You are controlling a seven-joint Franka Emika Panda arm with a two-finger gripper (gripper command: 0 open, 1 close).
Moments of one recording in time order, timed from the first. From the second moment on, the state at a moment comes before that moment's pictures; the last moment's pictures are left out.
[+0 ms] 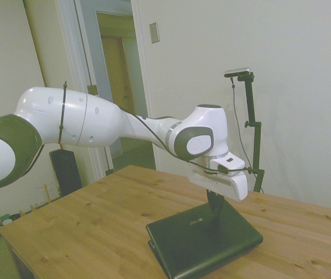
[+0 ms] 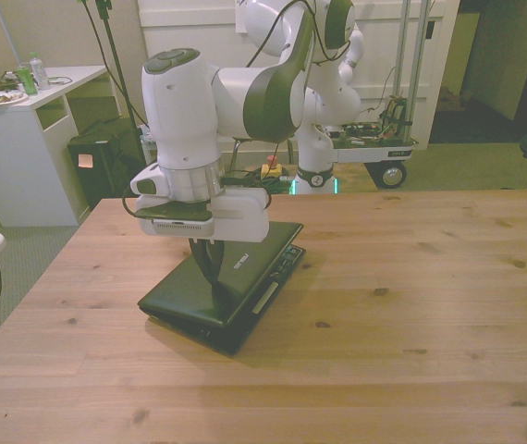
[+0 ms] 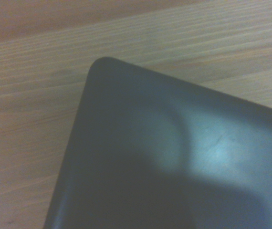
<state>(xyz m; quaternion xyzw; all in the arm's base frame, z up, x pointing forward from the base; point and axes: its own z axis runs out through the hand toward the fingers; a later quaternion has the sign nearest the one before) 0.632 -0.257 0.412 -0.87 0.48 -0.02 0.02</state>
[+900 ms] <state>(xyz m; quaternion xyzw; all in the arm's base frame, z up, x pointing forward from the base) 0.594 -0.230 0.420 -0.87 0.48 -0.03 0.04</state>
